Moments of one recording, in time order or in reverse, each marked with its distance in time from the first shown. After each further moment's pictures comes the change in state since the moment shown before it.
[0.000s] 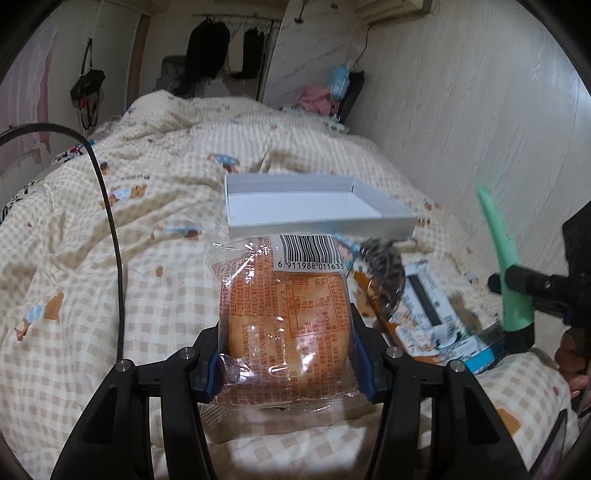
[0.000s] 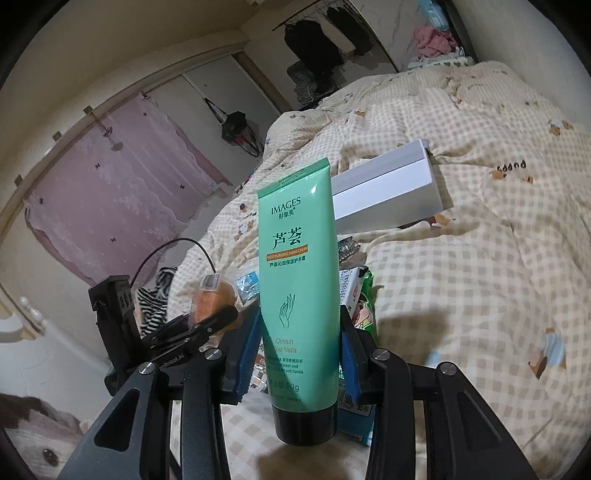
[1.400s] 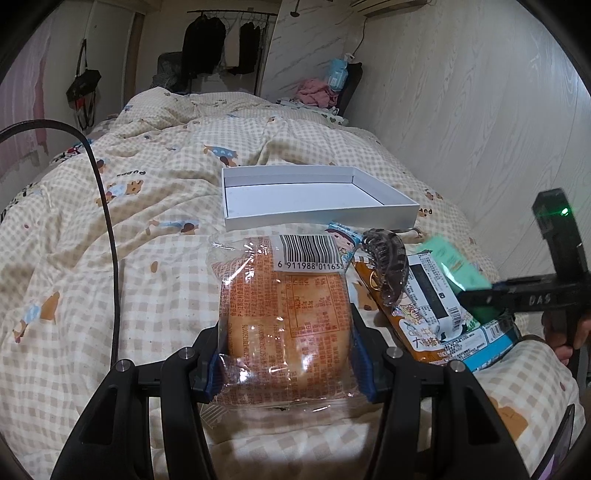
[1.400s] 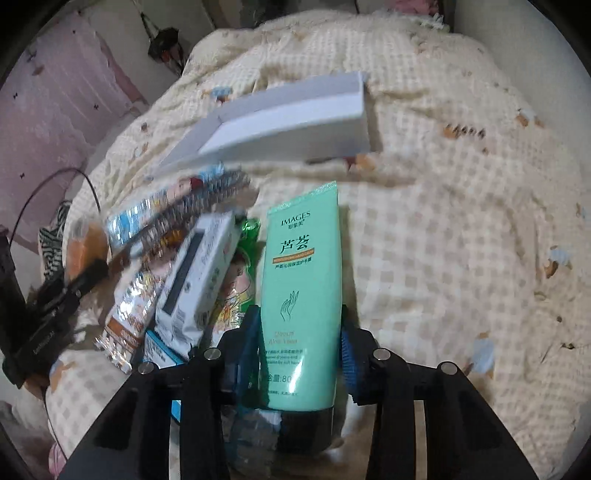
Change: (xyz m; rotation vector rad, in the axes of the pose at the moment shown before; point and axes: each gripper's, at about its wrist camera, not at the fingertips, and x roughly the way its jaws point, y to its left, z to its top) left arm 0.011 -0.004 -0.004 0.025 0.048 0.013; right arm 0.031 -0.029 0.017 -0.106 0.263 -0.441
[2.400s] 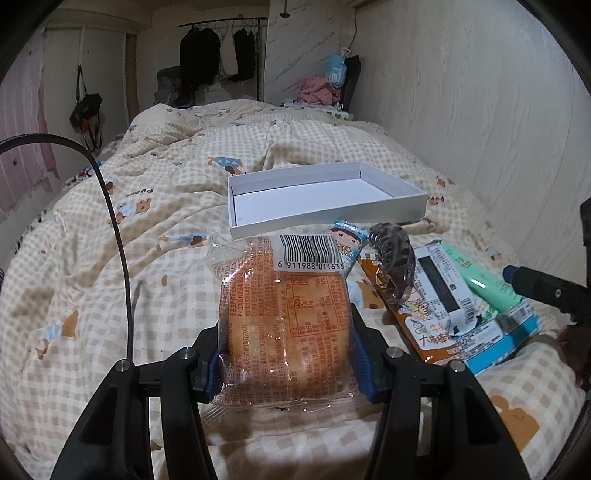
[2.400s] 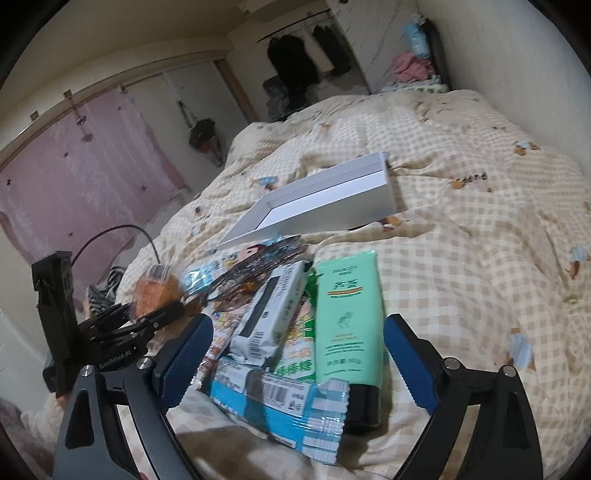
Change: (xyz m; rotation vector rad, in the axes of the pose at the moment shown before) left arm 0.003 -0.010 0.003 0.074 -0.011 0.085; right arm -0.025 0.017 -0.039 0.043 -0.338 0.201
